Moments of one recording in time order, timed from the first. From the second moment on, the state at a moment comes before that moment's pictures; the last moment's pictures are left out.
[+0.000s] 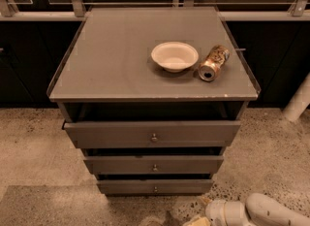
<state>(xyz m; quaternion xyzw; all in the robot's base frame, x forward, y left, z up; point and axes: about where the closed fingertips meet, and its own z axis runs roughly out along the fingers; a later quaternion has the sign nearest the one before) 0.376 -0.145 0.387 -0.29 0.84 0.39 0.26</state>
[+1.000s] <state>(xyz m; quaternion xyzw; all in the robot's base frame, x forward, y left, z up) 0.413 -0.139 0.314 -0.31 0.85 0.31 0.30</state>
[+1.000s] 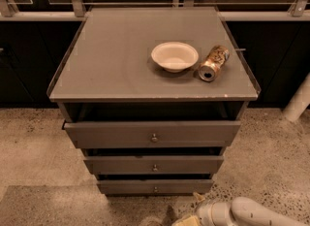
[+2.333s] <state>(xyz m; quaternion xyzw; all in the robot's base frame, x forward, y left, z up) 0.468 -0.123 0.251 -0.35 0.83 0.23 0.38</state>
